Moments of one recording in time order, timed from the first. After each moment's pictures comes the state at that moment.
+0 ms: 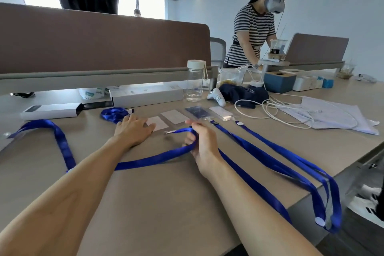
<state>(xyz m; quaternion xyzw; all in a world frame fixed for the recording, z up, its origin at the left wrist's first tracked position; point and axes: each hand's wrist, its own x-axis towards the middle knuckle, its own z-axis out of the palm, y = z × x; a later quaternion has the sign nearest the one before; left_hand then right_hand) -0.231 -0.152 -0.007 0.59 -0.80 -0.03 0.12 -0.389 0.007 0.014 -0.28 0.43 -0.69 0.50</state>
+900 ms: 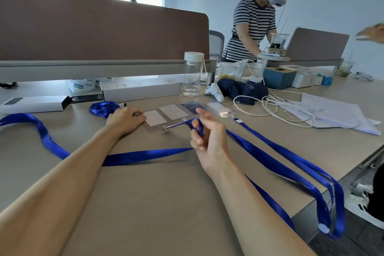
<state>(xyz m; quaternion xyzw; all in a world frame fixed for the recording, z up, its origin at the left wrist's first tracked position) -0.231 -0.185 -0.007 0.58 -0.78 -0.12 0.21 -0.408 0.009 0.021 -0.24 0.37 -0.73 0.52</state>
